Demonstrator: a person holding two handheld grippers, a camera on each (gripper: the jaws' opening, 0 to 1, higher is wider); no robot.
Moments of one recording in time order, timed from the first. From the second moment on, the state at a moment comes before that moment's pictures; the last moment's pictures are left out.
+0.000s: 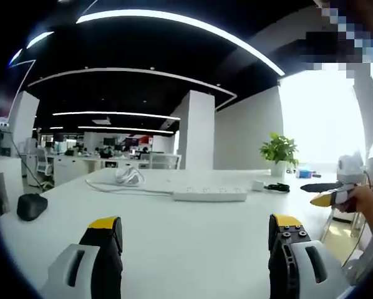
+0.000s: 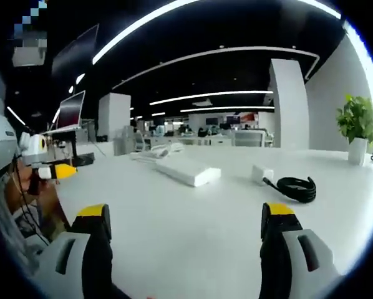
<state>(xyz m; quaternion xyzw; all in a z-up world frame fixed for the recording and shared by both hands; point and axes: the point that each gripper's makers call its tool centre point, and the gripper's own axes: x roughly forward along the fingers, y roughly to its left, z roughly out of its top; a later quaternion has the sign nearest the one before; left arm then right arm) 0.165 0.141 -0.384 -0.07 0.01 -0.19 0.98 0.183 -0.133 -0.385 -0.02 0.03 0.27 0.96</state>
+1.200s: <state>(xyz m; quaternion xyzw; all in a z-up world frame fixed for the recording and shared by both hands) 0.266 0.104 -0.361 0.00 0.05 -0.30 0.95 0.271 -0.100 -0.375 -0.06 0.06 0.32 0.94</state>
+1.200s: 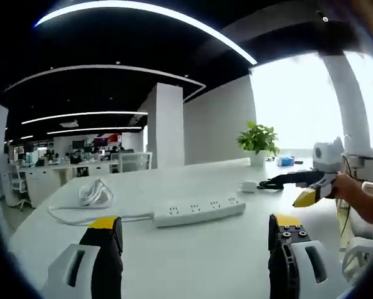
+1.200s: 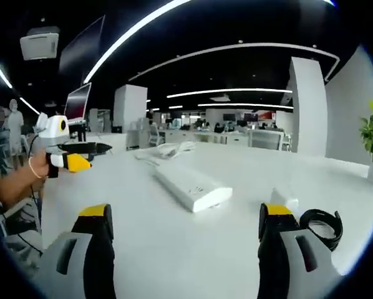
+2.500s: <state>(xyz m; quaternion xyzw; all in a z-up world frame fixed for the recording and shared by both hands) 0.350 0.099 -0.393 0.02 0.11 -0.28 0.95 0.322 -0.080 -0.398 -0.05 0.11 0.33 0.93</state>
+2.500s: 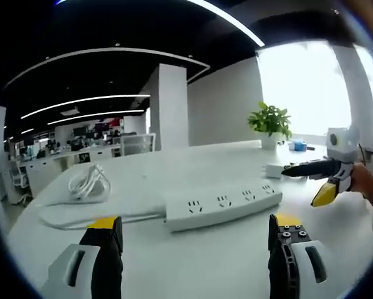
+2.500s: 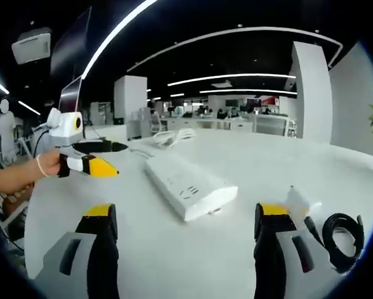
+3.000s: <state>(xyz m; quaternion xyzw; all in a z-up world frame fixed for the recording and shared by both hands) 0.370 0.090 -0.411 0.05 0.14 -0.29 0.95 0.334 -0.079 -0.409 -0.06 0.13 0.32 0.93</state>
